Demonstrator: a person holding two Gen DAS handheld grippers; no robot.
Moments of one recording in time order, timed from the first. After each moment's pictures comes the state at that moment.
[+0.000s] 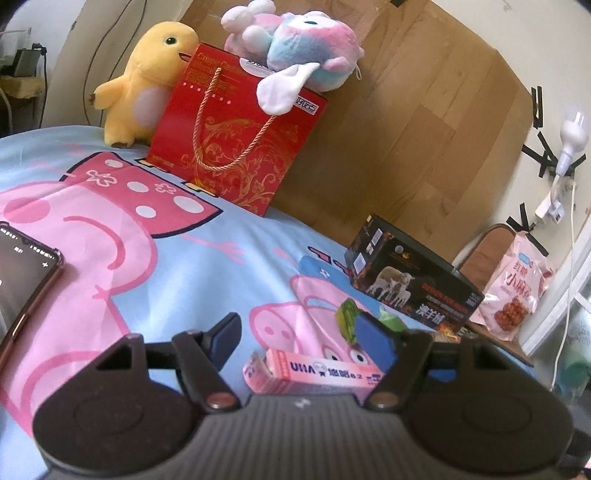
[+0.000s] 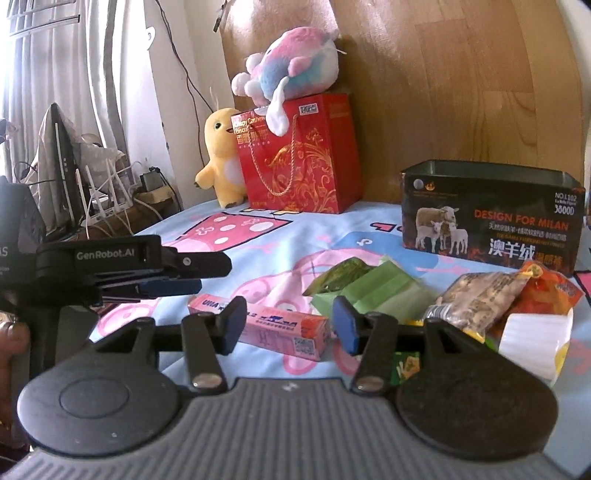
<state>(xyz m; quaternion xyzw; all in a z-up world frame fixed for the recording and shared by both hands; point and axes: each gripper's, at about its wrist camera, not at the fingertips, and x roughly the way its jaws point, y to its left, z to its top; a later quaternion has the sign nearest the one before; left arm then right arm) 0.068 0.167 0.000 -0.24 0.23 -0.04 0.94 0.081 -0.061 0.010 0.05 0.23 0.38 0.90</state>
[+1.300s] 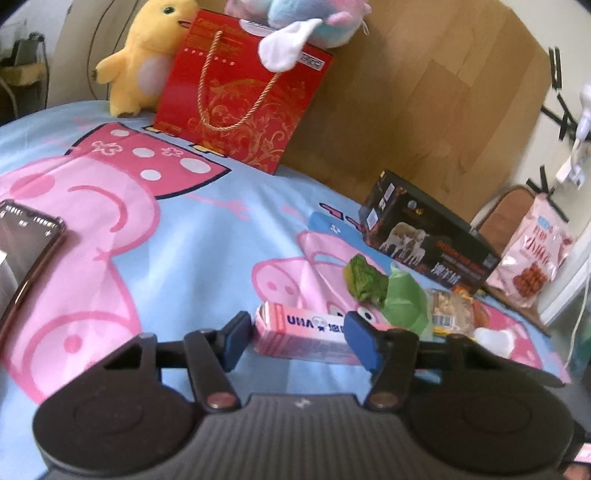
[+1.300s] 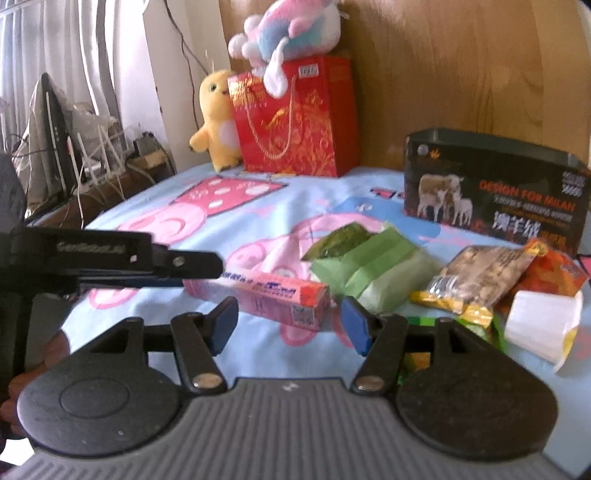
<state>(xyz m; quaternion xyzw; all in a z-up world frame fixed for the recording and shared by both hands) 0.074 0.147 -0.004 -0.21 0.30 -0.02 0.93 0.090 -0.045 0.004 0.01 0.30 0.36 0.88</state>
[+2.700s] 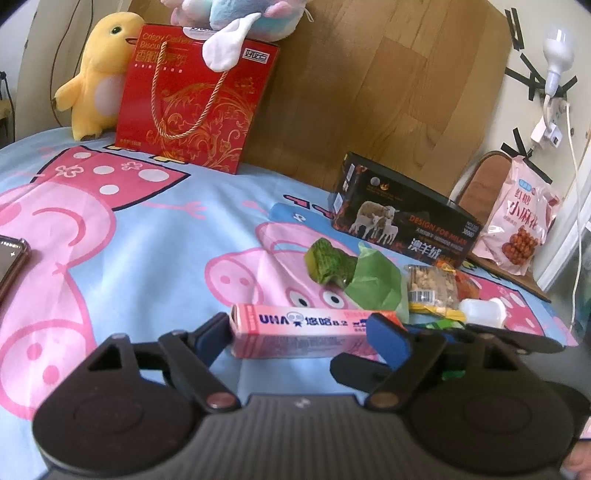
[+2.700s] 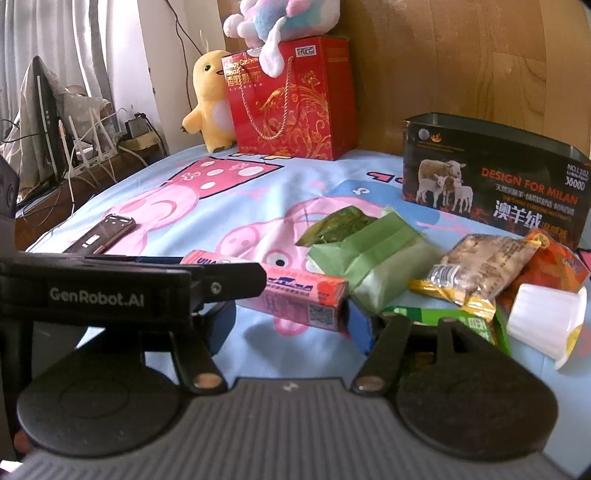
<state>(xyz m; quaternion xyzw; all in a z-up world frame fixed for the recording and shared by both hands) 0.074 0.116 -0.005 -0.16 0.29 -0.05 0.94 0.090 -0.044 0.003 -0.01 0.31 0.36 0.88</state>
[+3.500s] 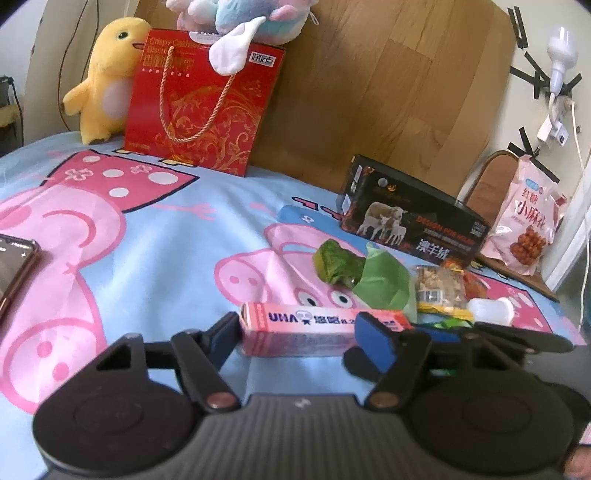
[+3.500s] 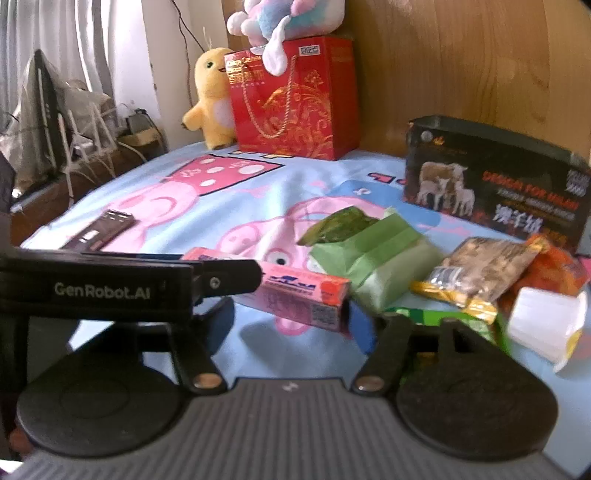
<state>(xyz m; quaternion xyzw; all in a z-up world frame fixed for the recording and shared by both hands) 0.070 0.115 -0.005 -0.15 0.29 -0.03 0.95 0.087 -0.040 0.003 -0.03 0.30 0.34 0.89</state>
